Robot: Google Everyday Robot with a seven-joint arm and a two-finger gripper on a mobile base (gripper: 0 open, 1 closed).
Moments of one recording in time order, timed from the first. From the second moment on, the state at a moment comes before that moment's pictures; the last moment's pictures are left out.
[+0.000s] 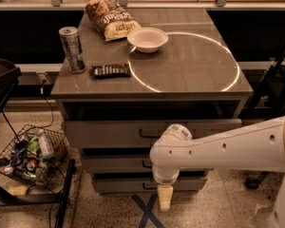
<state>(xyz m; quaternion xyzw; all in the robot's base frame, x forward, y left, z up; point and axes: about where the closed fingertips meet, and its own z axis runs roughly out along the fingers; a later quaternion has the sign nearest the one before) 0.450 -0.079 0.497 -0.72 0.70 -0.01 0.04</state>
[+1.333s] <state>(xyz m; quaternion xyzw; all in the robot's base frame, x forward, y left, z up) 0.464 -0.062 0.435 -0.72 0.69 0.02 0.04</state>
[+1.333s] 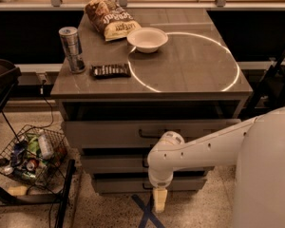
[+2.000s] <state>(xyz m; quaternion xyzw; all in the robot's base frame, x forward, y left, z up) 0.472 -0.046 0.406 -0.73 0.68 0.03 0.04</state>
